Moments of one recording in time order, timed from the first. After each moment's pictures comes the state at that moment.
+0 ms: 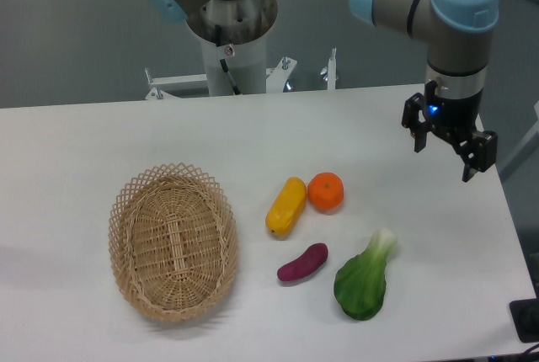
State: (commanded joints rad) arm 2.76 -1.86 -1.56 -1.00 1.51 1.65
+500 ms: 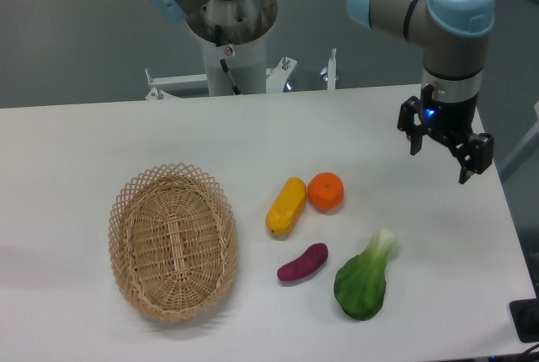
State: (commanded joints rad) arm 2.75 -1.85 -1.61 -0.93 1.51 1.53
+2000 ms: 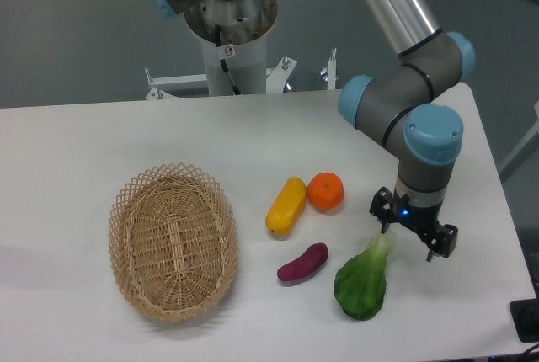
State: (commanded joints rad) arm 2.65 -2.15 -1.57 -0.82 1.52 1.39
